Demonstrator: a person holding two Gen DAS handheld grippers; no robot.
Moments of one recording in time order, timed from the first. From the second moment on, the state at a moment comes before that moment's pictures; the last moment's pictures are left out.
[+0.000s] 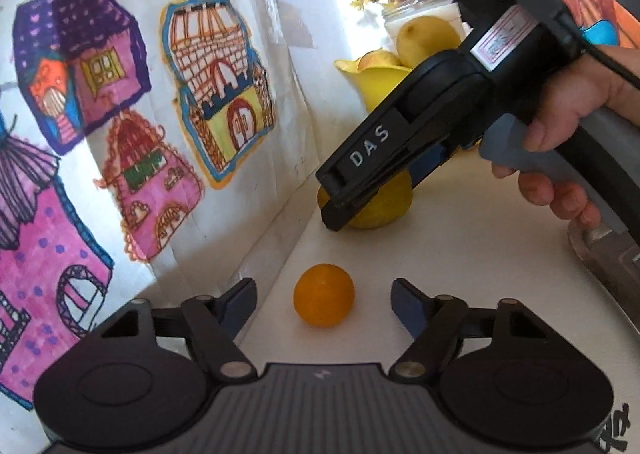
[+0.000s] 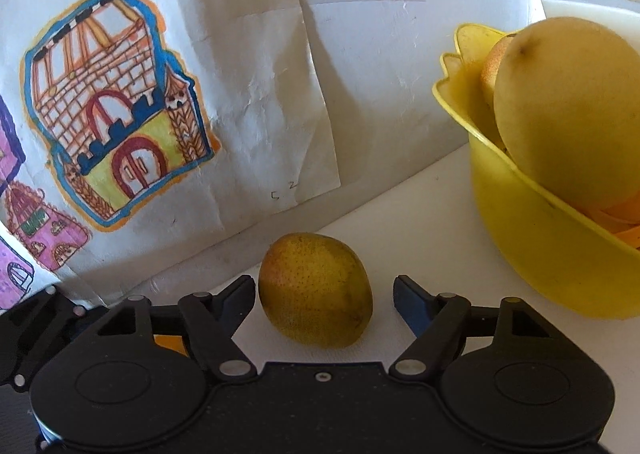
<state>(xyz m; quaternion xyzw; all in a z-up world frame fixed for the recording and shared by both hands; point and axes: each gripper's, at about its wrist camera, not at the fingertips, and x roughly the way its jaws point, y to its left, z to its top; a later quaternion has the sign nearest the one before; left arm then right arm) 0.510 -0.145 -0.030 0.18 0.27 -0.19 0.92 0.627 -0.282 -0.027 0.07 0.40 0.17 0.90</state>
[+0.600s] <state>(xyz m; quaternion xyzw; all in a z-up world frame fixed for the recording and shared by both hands) 0.529 -0.135 -0.031 0.14 0.30 -0.18 0.93 0.611 -0.270 -0.030 0.03 0.41 0.17 0.90</state>
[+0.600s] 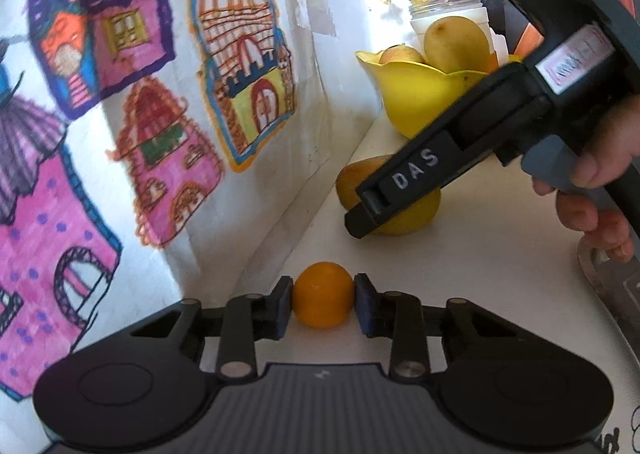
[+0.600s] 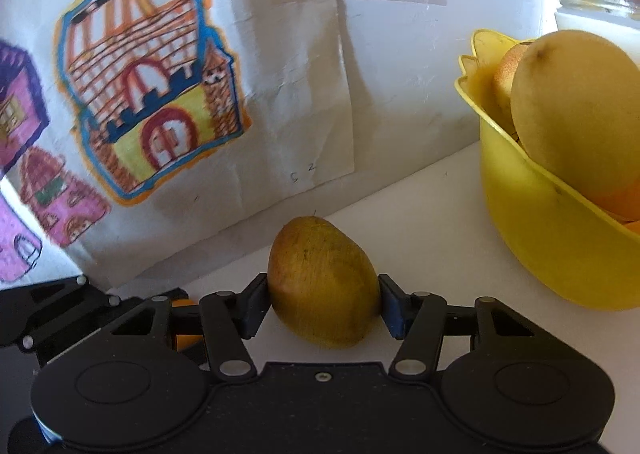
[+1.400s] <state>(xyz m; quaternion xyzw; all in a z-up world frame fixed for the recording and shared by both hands) 0.429 -0.101 0.002 0.11 0.33 -0.20 0.92 0.487 -0.305 -0.014 0.15 0.43 0.16 0.88</state>
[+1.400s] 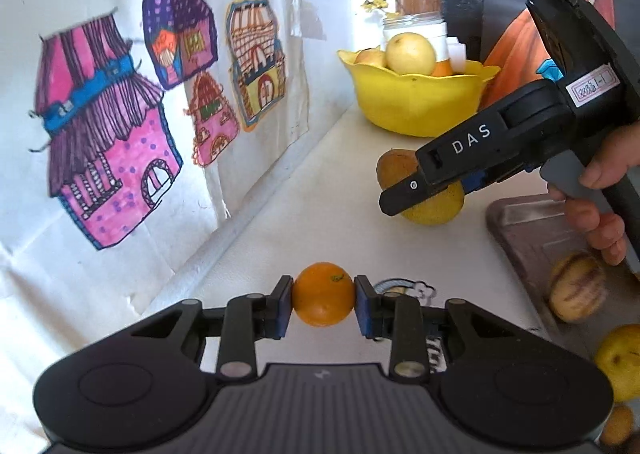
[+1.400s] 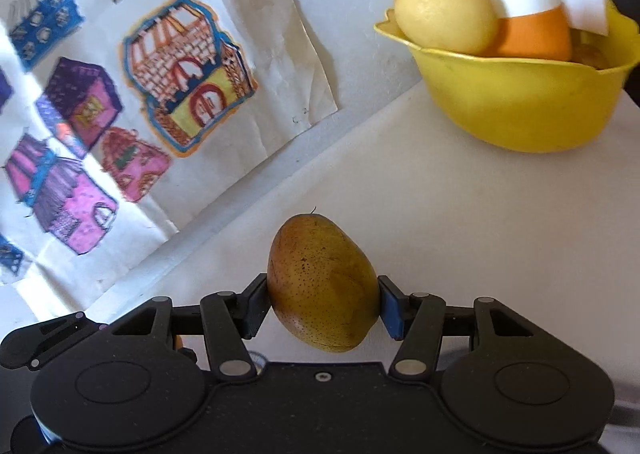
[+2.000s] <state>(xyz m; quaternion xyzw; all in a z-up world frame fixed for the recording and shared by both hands) 0.338 -0.137 0.070 0.11 0.29 -0.24 0.92 0.406 -0.354 0.074 0.11 0.39 0.15 0.90</state>
